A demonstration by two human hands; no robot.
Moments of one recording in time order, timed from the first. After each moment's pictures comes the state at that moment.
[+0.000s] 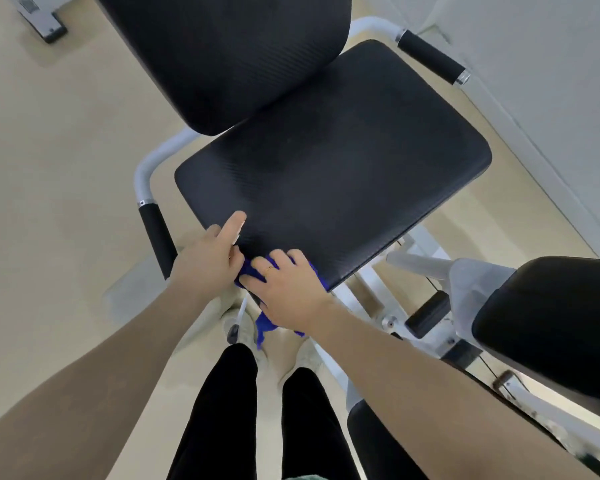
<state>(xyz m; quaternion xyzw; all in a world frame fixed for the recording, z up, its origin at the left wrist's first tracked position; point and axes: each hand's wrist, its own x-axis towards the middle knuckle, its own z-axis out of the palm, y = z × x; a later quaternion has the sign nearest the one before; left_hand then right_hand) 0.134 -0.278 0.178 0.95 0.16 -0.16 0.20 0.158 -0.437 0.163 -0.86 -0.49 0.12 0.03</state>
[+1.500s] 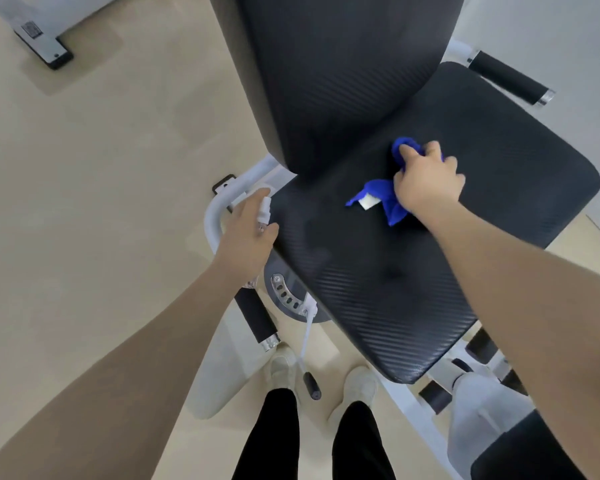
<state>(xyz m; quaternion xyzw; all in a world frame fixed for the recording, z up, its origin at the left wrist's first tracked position) 0.203 -0.147 0.143 0.81 0.24 -0.16 0.50 0.341 -0.361 0.152 -0.99 0.03 0.14 -0.01</state>
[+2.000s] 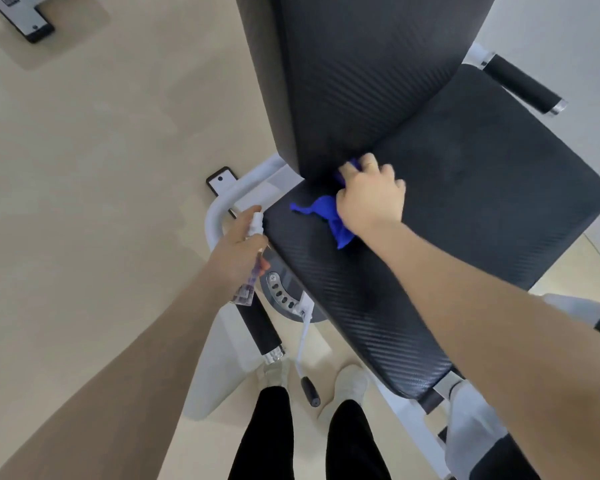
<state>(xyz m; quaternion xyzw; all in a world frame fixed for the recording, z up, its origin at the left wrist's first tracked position) 0.200 -0.125 0.126 0.63 0.37 -0.23 0.64 0.314 -0.286 0.137 -0.98 -0.10 0.14 -0.04</state>
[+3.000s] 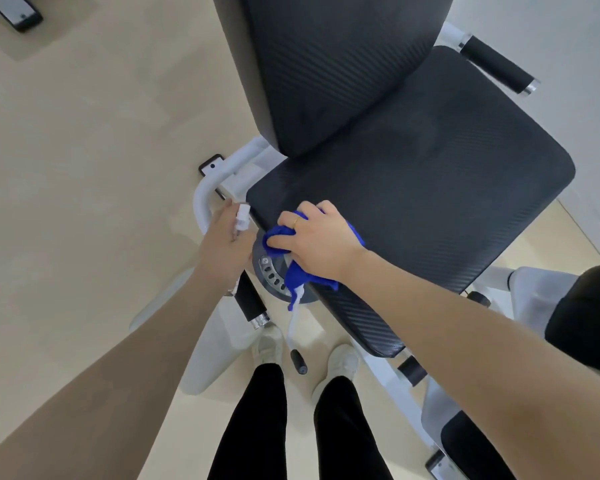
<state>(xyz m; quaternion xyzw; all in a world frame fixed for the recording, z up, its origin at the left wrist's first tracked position) 0.168 -0.145 0.141 0.75 0.33 -0.16 0.55 0.236 -0.295 0.150 -0.84 -0.51 0.15 -0.09</state>
